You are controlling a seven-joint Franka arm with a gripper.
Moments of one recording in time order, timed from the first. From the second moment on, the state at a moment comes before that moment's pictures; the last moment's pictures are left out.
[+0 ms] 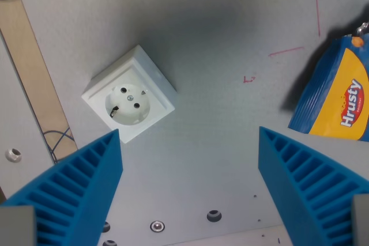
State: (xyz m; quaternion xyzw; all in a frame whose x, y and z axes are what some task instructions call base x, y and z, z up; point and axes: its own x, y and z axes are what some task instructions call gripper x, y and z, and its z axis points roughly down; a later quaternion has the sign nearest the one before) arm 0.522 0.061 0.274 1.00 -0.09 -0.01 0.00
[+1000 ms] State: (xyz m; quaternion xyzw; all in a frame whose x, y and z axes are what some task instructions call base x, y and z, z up) arm 0.515 0.061 0.269 1.00 -0.09 -0.03 0.00
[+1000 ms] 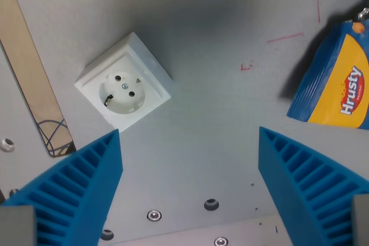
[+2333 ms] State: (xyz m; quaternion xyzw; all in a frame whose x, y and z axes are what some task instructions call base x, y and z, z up) arm 0.512 0.063 0.270 0.99 -0.09 -0.11 0.01
